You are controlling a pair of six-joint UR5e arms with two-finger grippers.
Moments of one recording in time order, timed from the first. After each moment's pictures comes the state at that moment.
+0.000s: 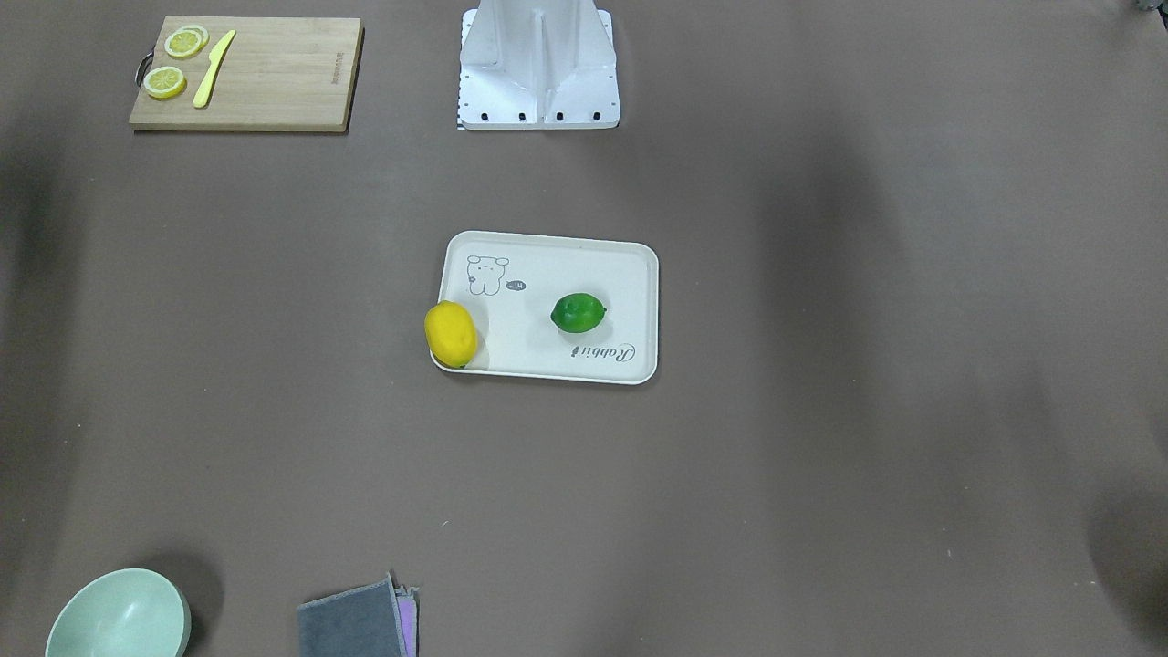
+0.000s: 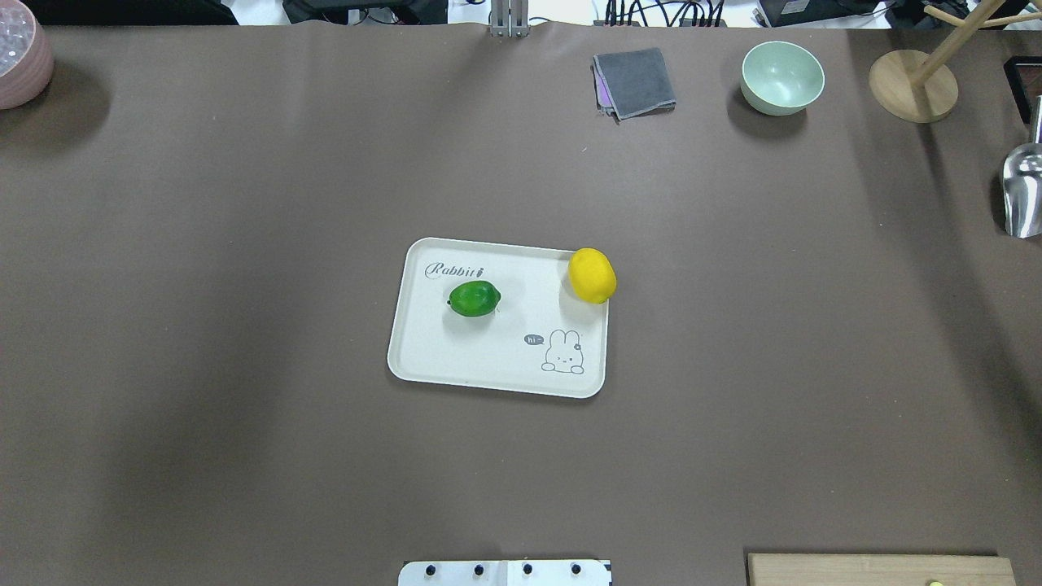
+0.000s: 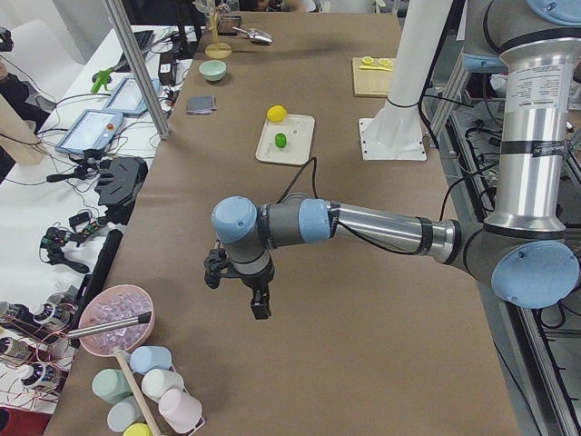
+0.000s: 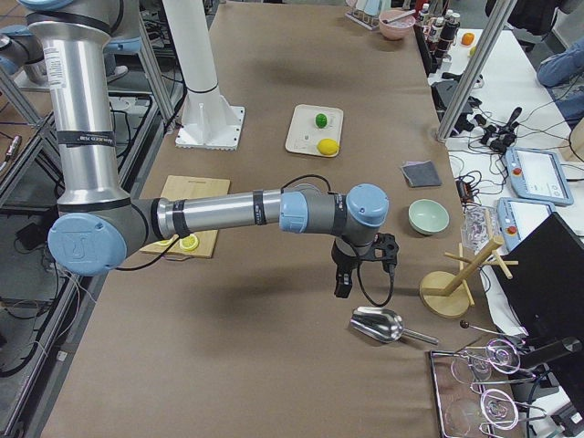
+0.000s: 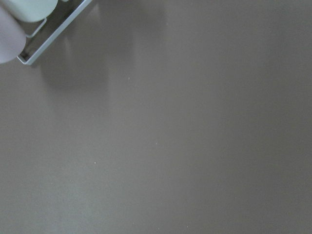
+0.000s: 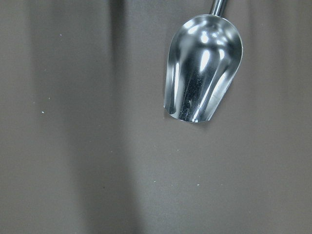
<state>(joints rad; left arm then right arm) -1.58 -1.56 -1.72 -1.28 -2.33 0.04 1.52 -1.49 1.65 -1.74 2.33 0.07</state>
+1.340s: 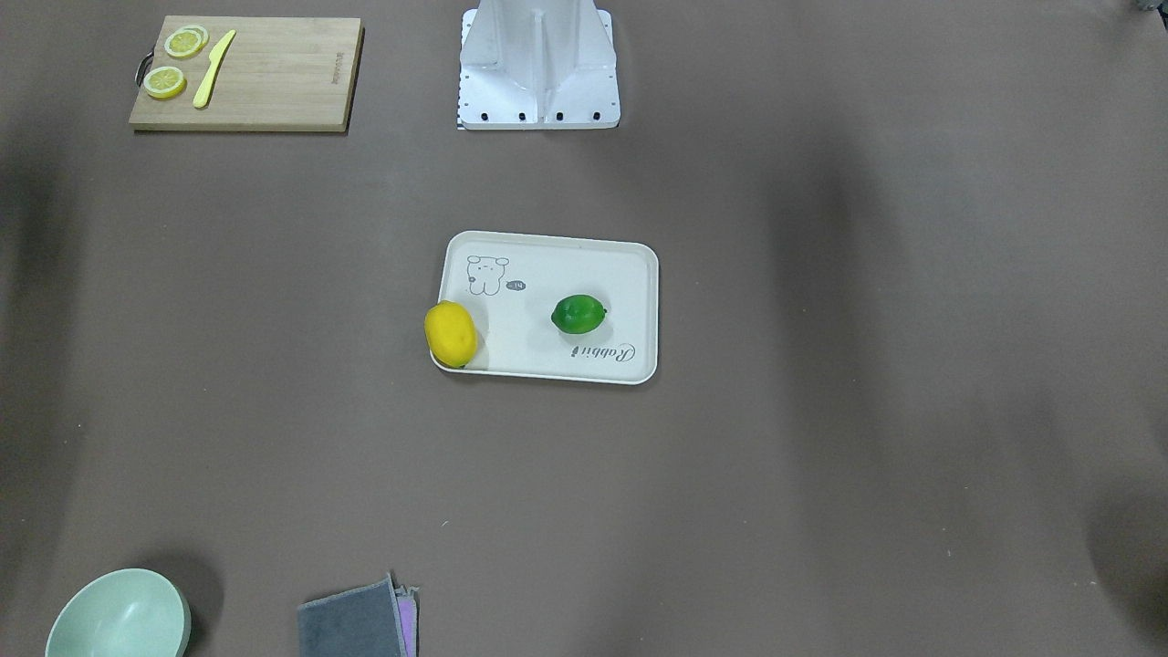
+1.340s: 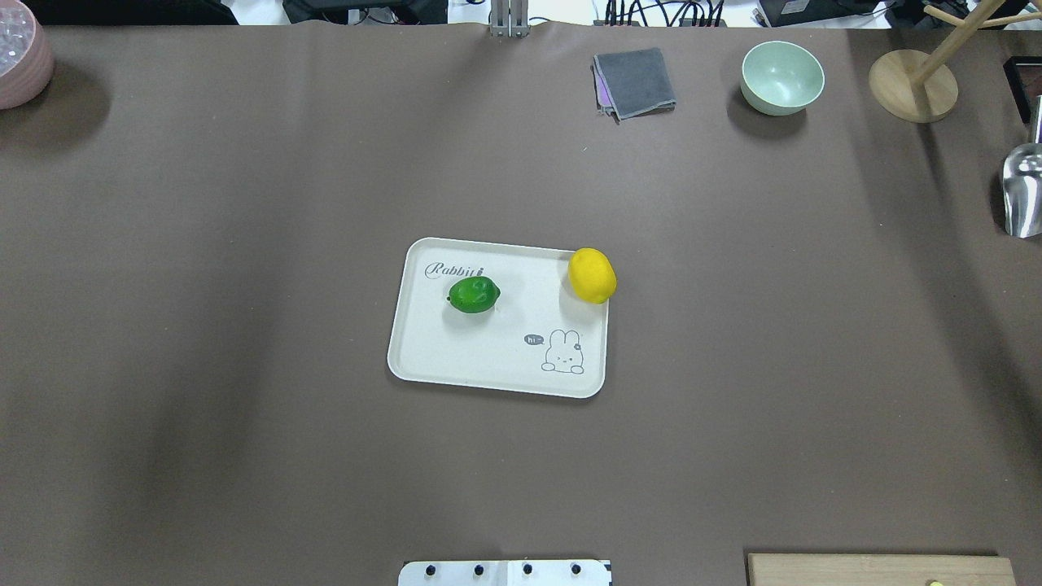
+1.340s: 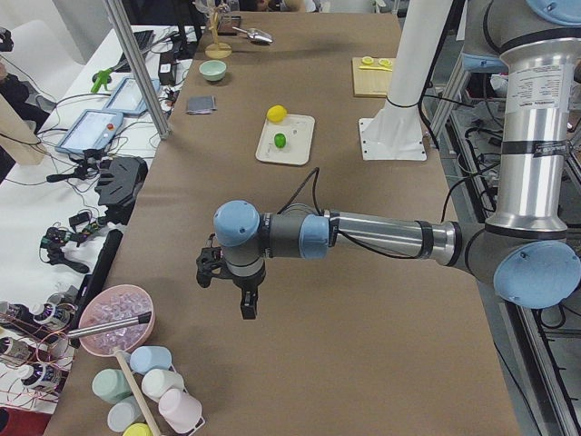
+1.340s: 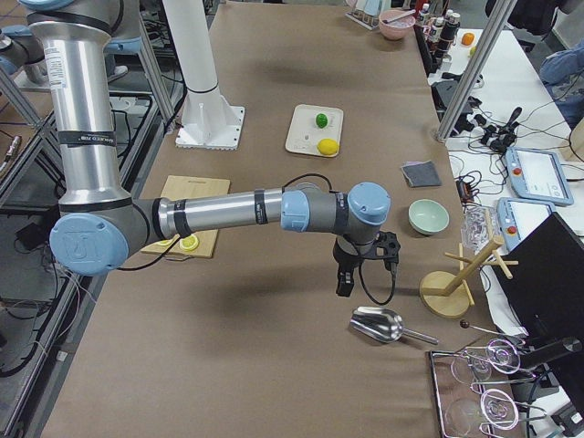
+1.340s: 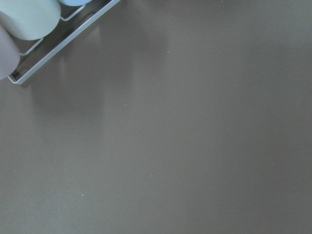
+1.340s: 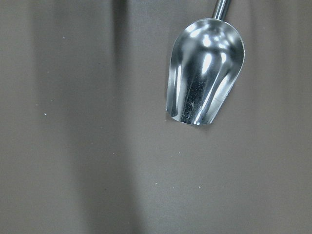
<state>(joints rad) -1.58 -1.55 -1.70 -1.48 -2.34 -0.04 1.51 -1.49 1.65 -1.74 2.33 0.07</state>
